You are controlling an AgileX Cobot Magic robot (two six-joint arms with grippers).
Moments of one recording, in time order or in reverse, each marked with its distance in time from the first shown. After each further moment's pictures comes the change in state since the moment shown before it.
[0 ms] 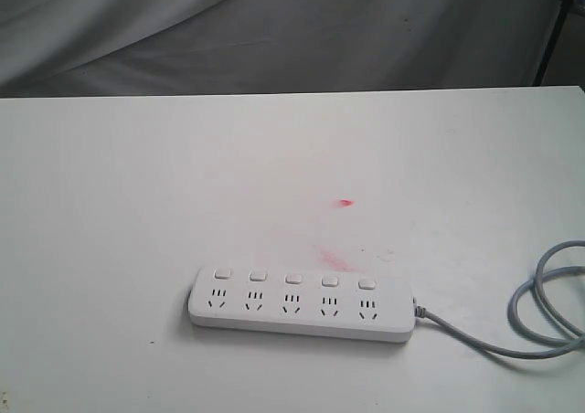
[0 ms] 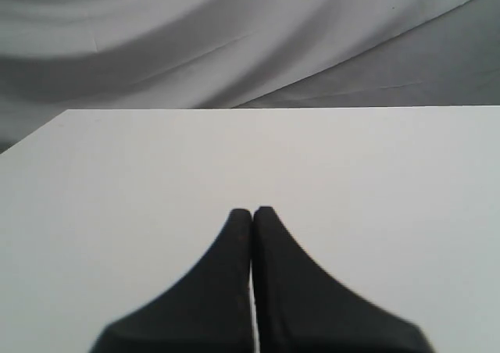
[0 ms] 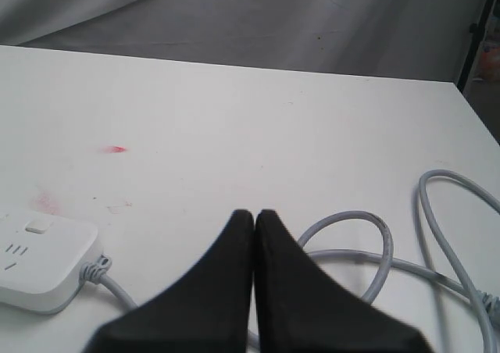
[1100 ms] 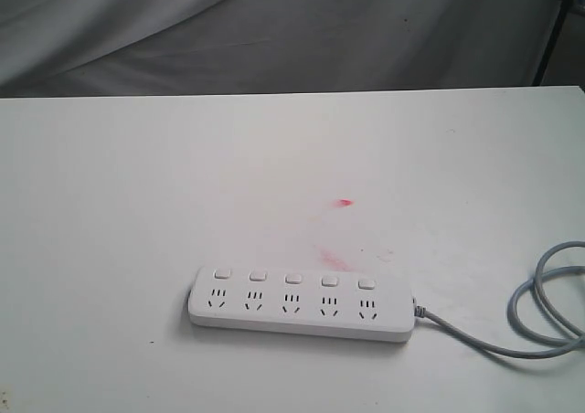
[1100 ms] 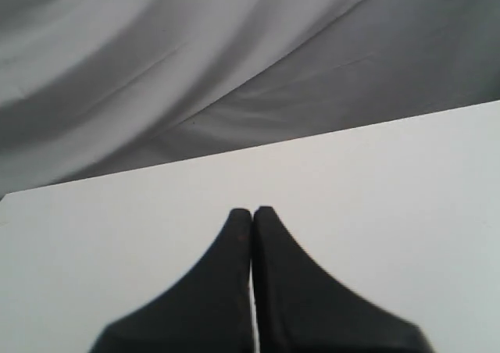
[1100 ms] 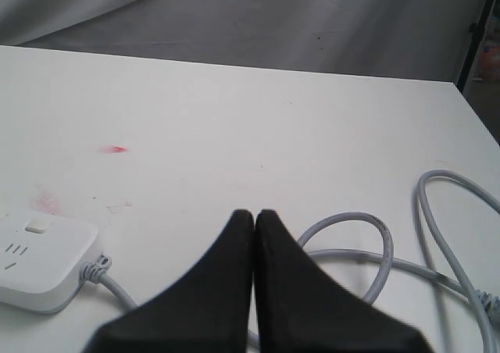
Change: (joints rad) left arm 0.000 0.882 -0.605 -0.823 -0.092 0.996; right arm 0.000 0.000 0.000 0.000 0.000 0.000
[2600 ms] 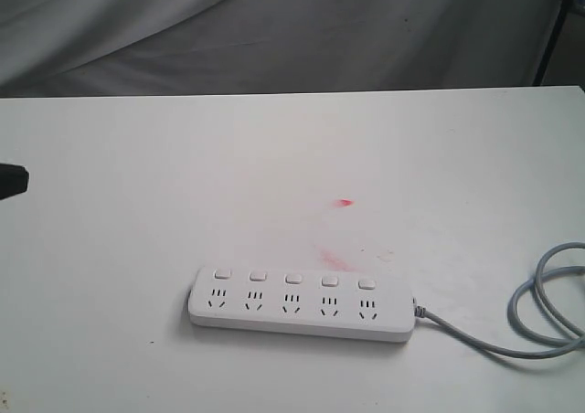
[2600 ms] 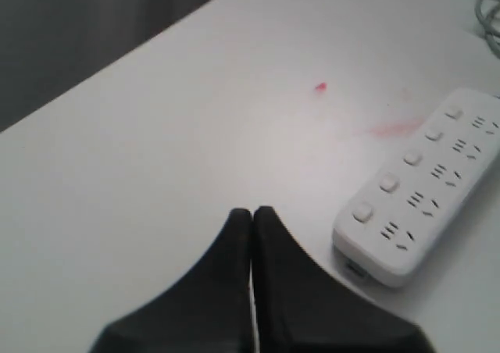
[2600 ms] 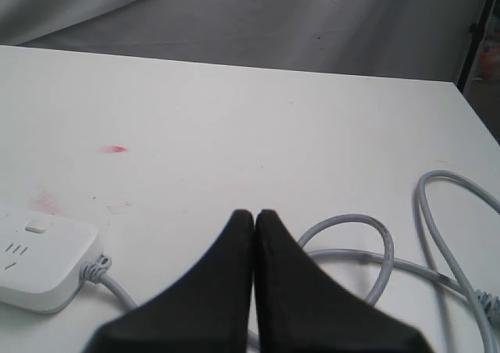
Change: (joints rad) left arm 0.312 0.398 -0.013 -0.607 0.942 1.133; right arm 0.000 0.000 0.000 0.000 0.000 0.000
